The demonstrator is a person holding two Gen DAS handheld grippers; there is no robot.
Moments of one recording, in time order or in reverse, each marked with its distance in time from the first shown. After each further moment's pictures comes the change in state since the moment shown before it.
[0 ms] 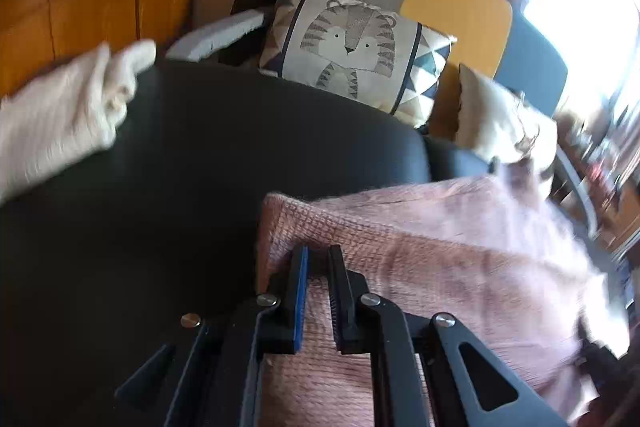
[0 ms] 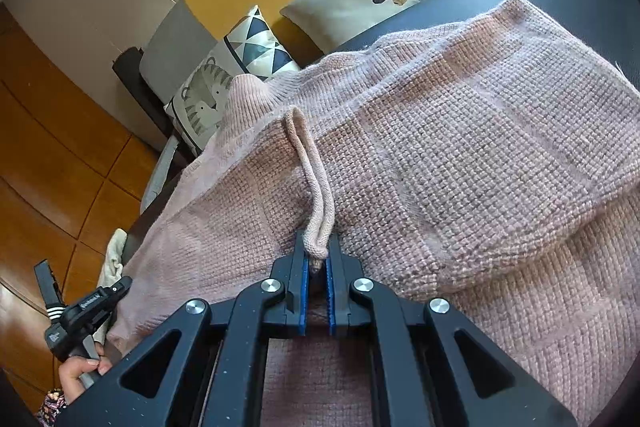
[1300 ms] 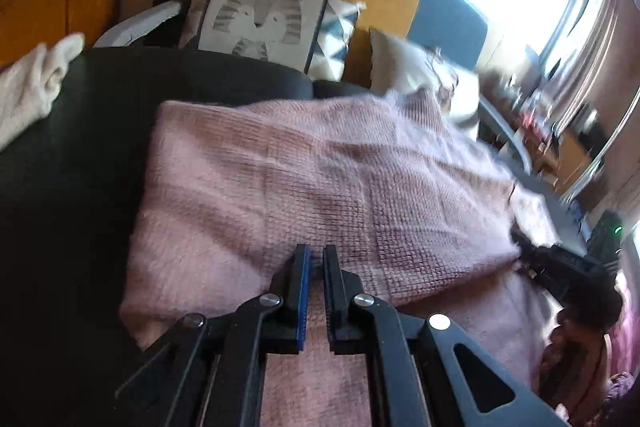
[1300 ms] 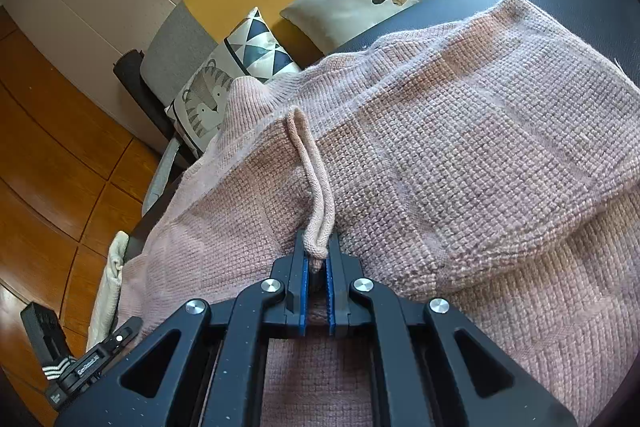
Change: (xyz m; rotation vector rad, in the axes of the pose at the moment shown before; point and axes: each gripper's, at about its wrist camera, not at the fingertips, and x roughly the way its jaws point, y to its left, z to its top) left arm -0.036 -0.012 -0.050 0.171 0.065 -0.184; right arm -0.001 0.000 -0.001 0.002 -0.003 0.005
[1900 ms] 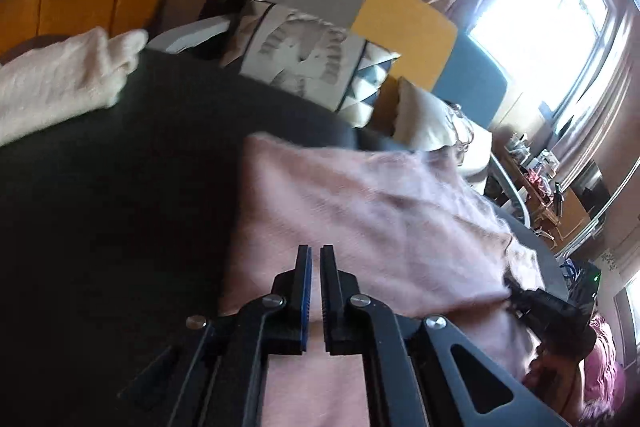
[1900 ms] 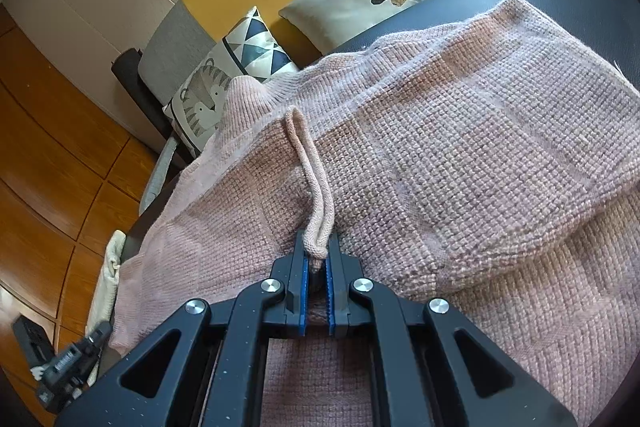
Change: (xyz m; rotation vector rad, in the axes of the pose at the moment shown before) left arm -0.025 0.020 0.006 -0.083 -0.094 0.003; right arm 0.001 0.001 0.000 -0.002 0.001 -0.009
